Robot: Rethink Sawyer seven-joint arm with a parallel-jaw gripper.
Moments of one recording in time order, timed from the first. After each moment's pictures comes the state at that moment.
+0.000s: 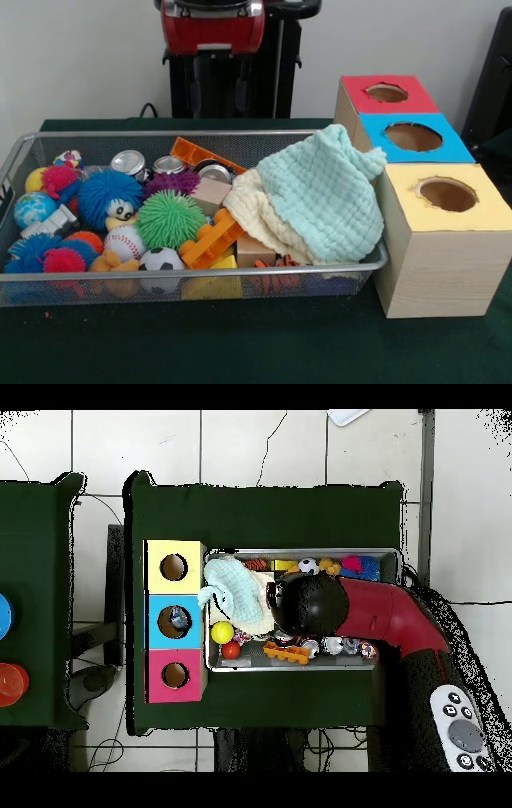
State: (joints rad) arm -0.52 -0.85 0.27 1.68 -0.24 0.74 1.50
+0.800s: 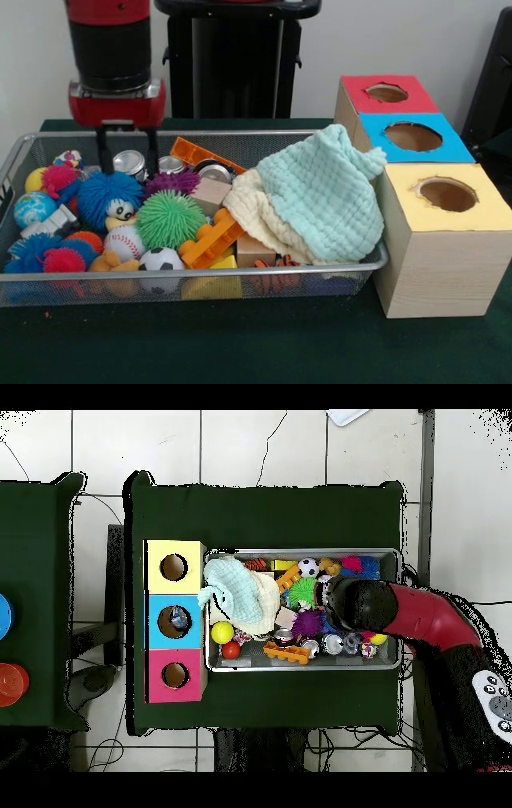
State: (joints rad) arm -0.70 -0.64 0.30 1.58 -0.36 0.63 1.50
